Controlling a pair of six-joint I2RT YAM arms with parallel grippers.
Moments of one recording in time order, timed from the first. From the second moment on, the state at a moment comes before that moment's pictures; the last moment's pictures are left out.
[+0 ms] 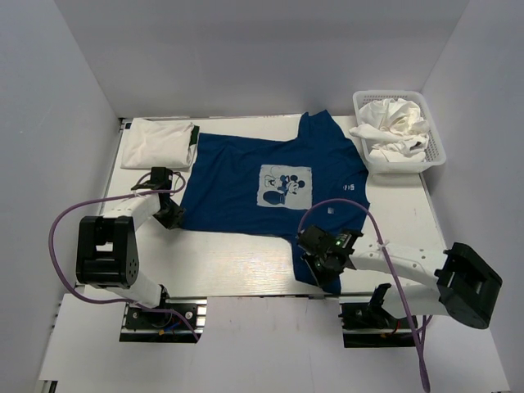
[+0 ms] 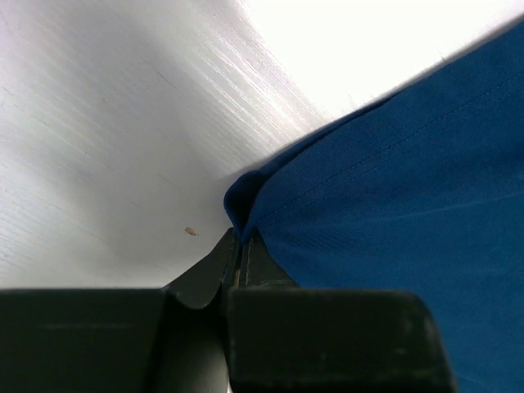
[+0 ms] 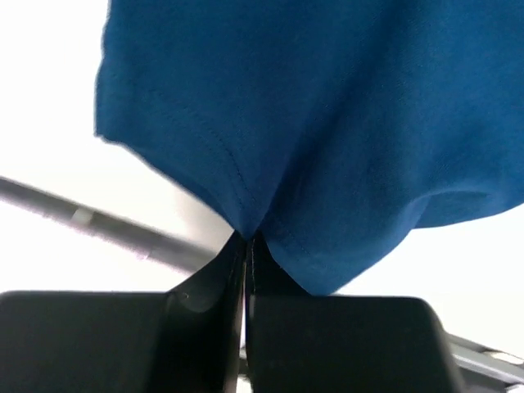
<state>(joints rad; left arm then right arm) -0.03 1.54 0.85 -0.58 -0.14 -0.85 1.01 1.25 0.62 -0.75 0.04 0.48</state>
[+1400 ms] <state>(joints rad) -0.03 1.73 1.30 -0.77 -0.19 -0.89 0.71 1.28 1.01 -0.94 0.06 0.35</state>
